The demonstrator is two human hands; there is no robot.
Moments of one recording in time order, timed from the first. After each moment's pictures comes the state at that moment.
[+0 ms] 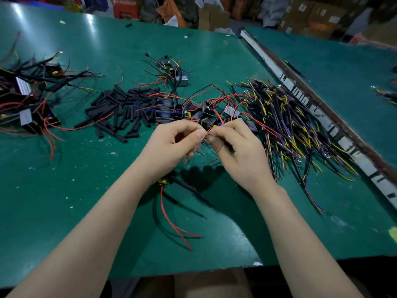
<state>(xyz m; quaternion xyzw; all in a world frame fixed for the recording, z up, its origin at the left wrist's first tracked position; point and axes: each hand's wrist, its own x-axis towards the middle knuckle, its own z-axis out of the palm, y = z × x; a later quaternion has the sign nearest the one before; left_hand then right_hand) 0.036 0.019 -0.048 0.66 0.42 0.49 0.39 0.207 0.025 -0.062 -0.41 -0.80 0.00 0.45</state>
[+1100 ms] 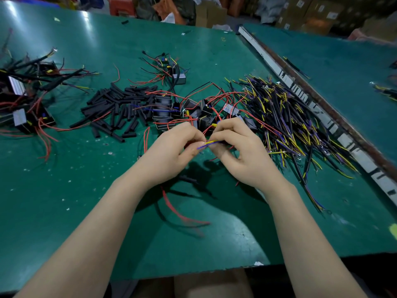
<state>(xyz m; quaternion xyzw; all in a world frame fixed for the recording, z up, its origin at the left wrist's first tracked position) 0.034 0.025 -0.055 0.82 0.41 0.35 0.17 0.220 0.027 -0.057 -0.38 -0.84 0.09 0.38</state>
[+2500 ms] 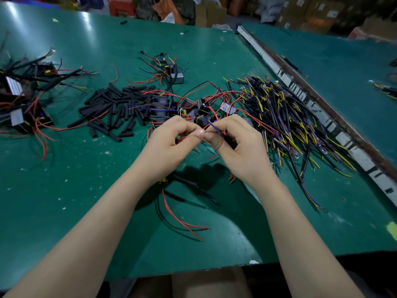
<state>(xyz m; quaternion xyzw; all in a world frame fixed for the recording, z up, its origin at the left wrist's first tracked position) 0.043 0.022 -0.054 0.71 0.44 0.46 0.29 0.211 0.025 -0.054 -0.40 -0.78 0.11 0.48</state>
